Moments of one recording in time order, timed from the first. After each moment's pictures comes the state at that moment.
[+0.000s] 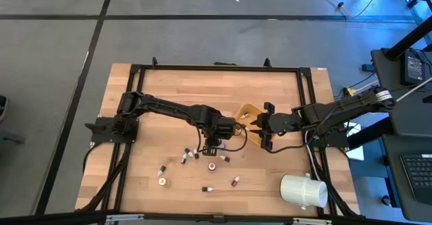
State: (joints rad) left arm -0.08 2.02 1.72 -1.01 0.02 0.00; right arm 0.25 1.14 0.86 -0.49 0.30 0.24
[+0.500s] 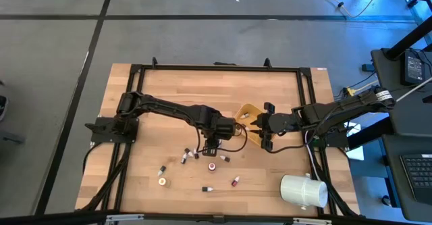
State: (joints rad) left arm -0.09 2.01 1.72 -1.01 0.02 0.00; right arm 0.25 1.14 0.86 -0.50 0.30 0.24
